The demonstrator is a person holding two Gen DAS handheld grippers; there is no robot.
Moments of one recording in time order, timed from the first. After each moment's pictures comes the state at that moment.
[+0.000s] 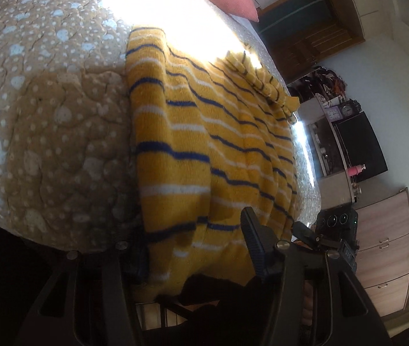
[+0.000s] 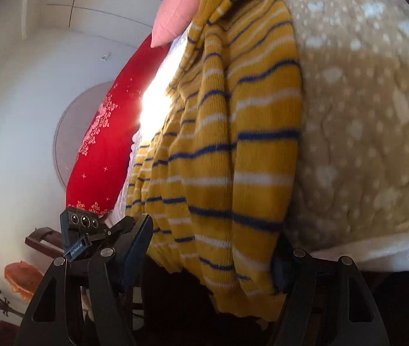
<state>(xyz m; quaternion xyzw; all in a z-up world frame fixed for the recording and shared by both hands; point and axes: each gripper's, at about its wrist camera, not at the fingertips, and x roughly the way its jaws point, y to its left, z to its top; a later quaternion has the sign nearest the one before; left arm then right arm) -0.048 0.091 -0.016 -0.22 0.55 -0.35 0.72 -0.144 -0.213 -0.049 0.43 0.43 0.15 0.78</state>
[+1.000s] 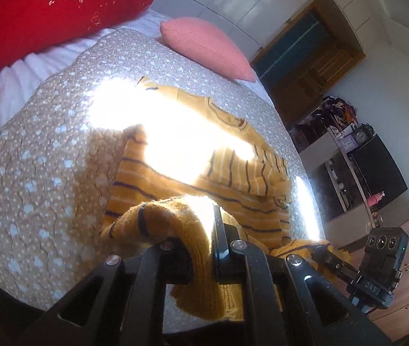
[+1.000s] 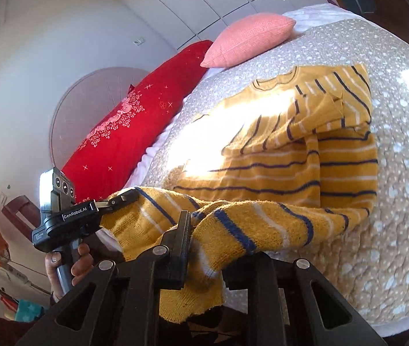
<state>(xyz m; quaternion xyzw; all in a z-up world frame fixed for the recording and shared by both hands) 0.029 0.079 0.099 -0.19 0.46 -0.29 0.82 -0.087 -0.191 0.096 0.26 0.37 0.14 0.88</state>
